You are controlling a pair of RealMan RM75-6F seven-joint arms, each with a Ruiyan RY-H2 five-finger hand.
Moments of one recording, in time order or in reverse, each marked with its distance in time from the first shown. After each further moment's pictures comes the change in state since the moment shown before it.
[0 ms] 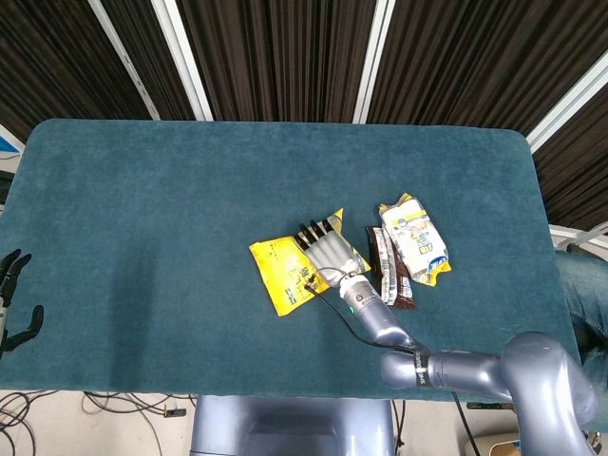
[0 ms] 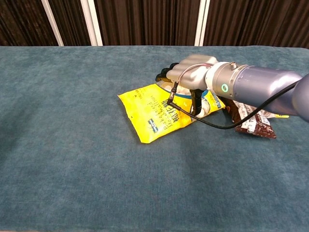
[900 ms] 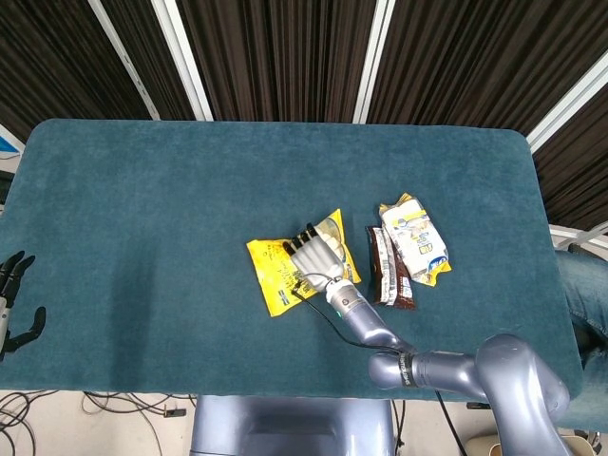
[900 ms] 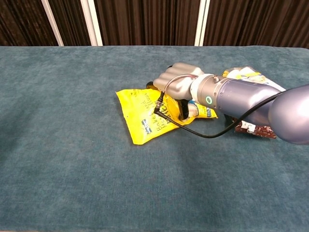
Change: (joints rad) left arm -0.004 0.009 0.007 -0.008 -0.002 -0.018 0.001; right arm 0.028 -0.092 -0.031 0.109 -0.080 -0.051 0.090
